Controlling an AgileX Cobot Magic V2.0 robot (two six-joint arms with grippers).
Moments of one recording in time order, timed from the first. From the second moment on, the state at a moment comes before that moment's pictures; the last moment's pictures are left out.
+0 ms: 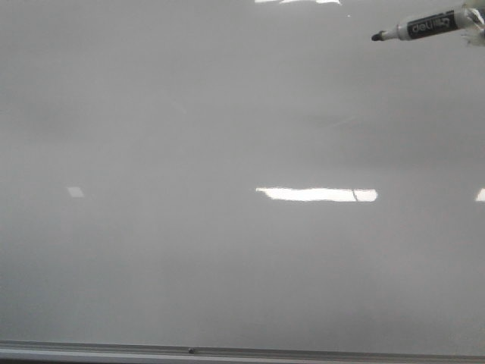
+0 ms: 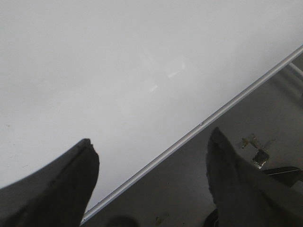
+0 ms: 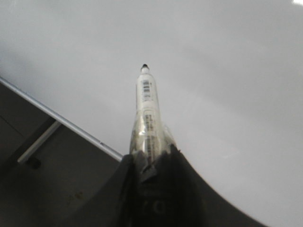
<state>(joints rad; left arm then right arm) -0.54 0.97 -1.03 0.00 0.93 0.18 0.48 0.69 -0.67 0.15 0.56 -0.04</state>
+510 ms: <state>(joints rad) -0.54 0.97 -1.02 0.00 0.93 0.18 0.38 0.97 -0.82 0.15 0.40 -0.04</state>
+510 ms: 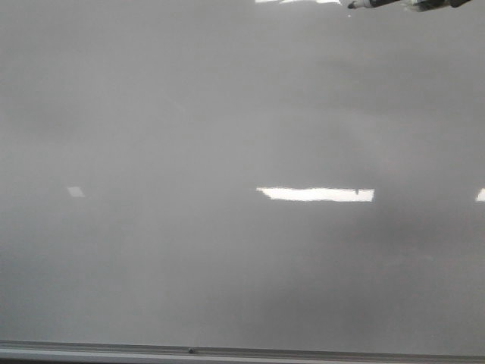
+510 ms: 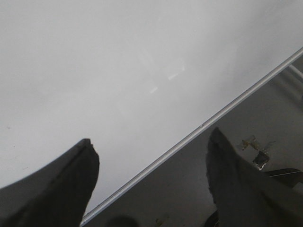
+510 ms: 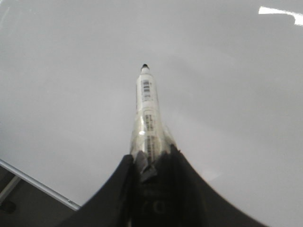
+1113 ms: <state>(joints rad) -0.54 0.97 -1.02 0.00 0.92 0.18 0.38 1.21 -0.90 0.15 0.24 -0.04</state>
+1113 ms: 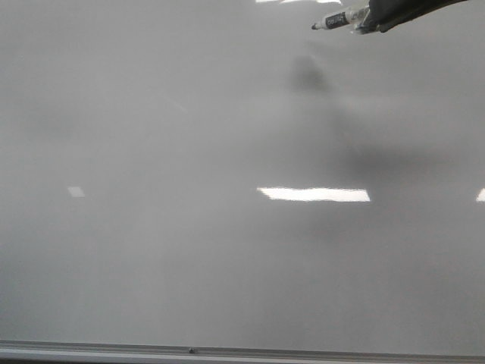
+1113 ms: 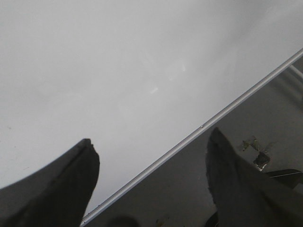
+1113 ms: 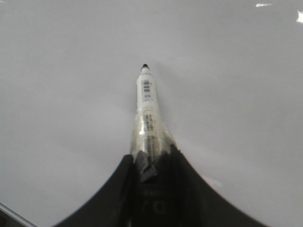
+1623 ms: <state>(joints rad) -0.54 0.97 -1.02 0.00 0.92 0.18 0.40 1.31 -0.90 0.15 0.22 -0.04</state>
